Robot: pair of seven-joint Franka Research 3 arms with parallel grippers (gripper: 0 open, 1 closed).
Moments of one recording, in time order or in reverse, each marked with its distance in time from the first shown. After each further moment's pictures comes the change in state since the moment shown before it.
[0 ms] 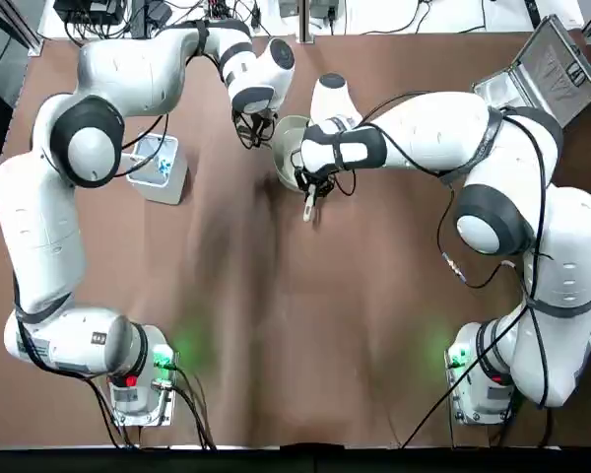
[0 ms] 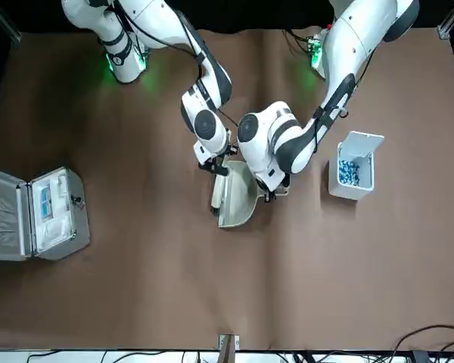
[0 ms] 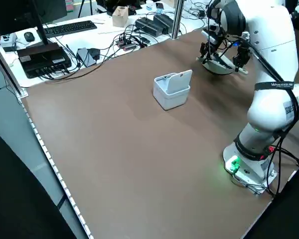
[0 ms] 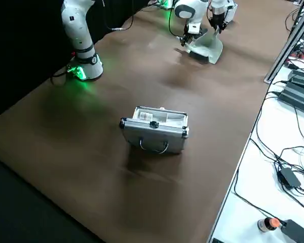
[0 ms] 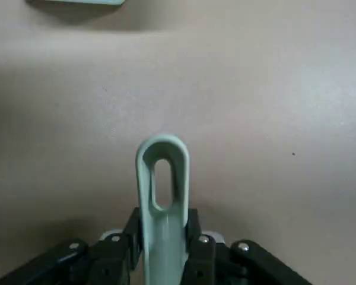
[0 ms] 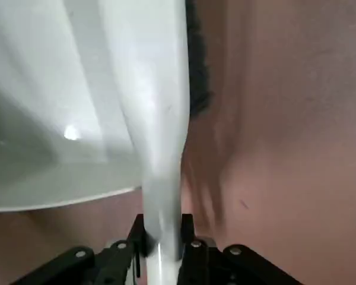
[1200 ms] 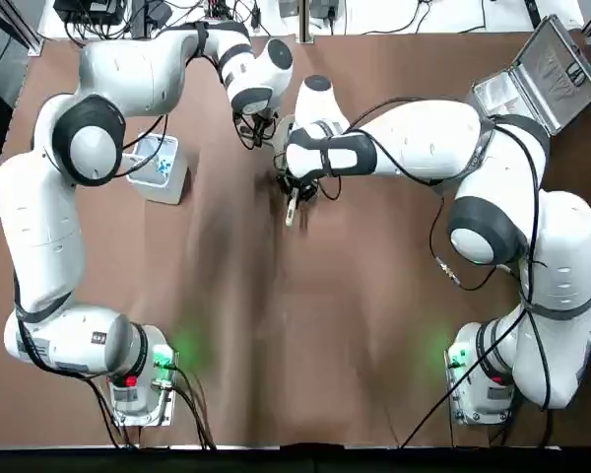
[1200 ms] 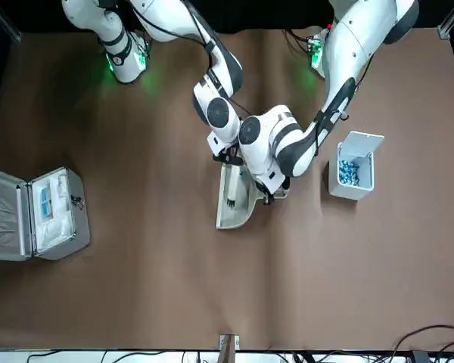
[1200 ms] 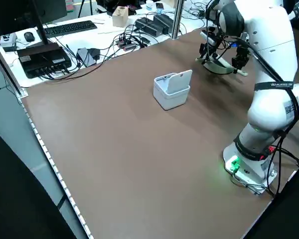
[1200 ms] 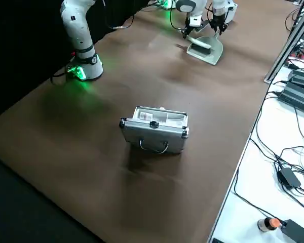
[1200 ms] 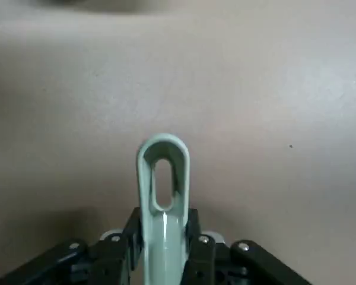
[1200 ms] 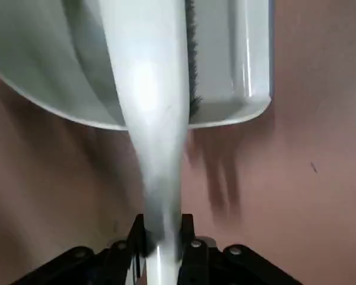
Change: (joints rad) left arm 0.004 0.014 0.007 0.002 0.001 0.047 -0.016; right arm 0.056 0.028 0.012 0.091 0.049 -0.001 0.005
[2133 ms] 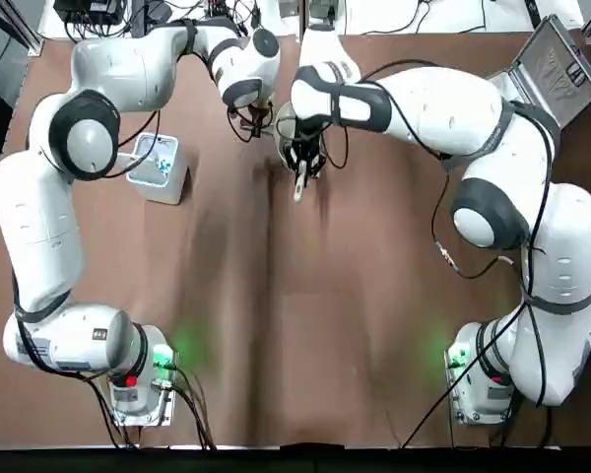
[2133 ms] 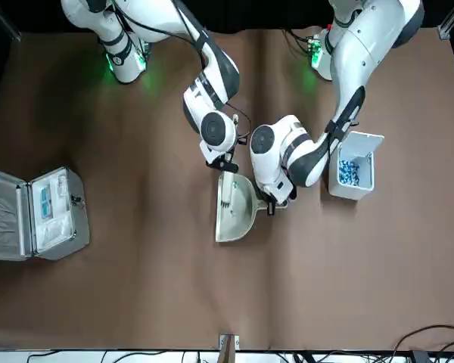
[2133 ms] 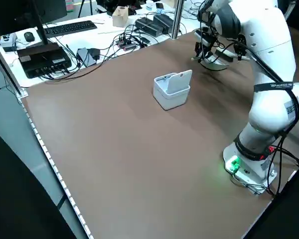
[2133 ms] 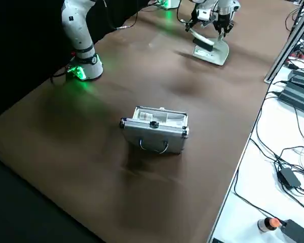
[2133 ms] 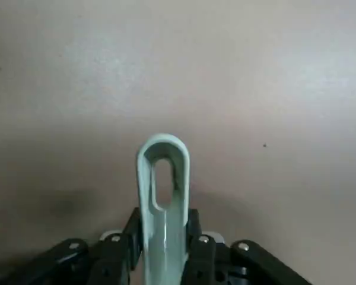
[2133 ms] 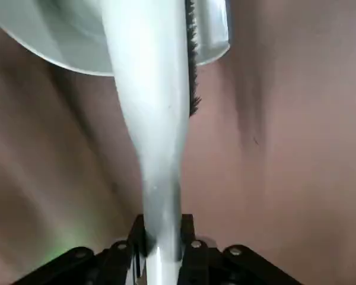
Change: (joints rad) left arm 0.064 0.018 0.001 0.009 -0.008 0.131 0.000; right arm -0.096 -0.001 -0.017 0.222 -0.001 -0.391 0.001
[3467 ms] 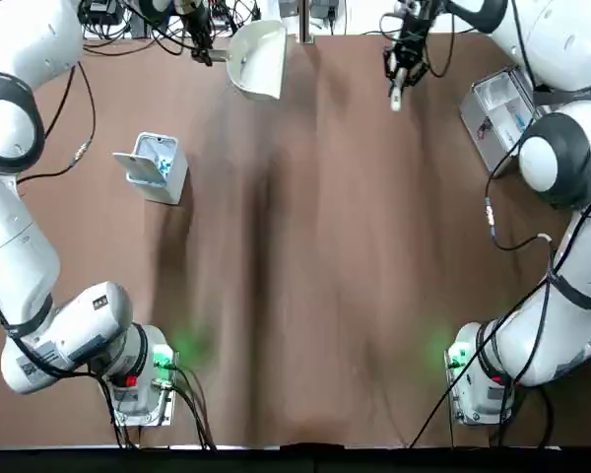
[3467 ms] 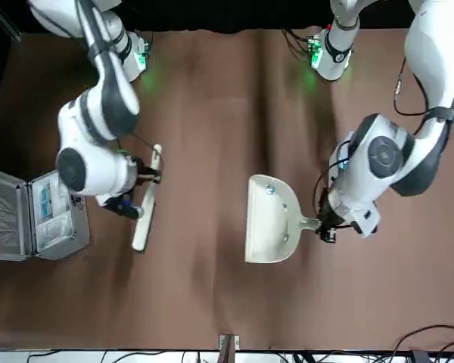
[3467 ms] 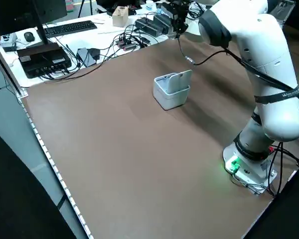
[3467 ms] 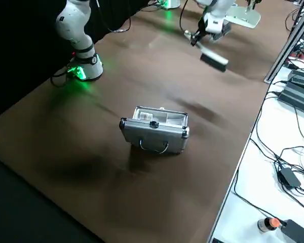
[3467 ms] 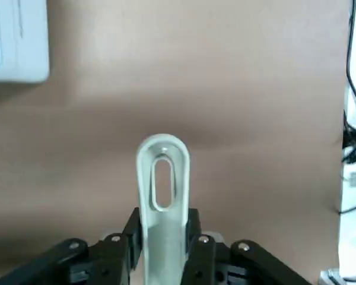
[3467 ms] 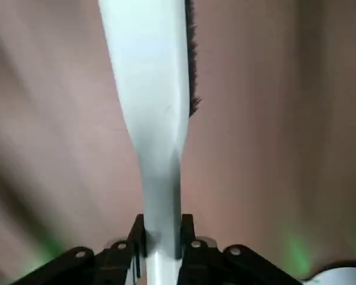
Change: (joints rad) left arm 0.552 -0.042 -0.359 0.133 -0.210 -0.130 0.532; right arm -0.465 -0.225 -0.038 -0.070 -0.152 -0.272 -0.345
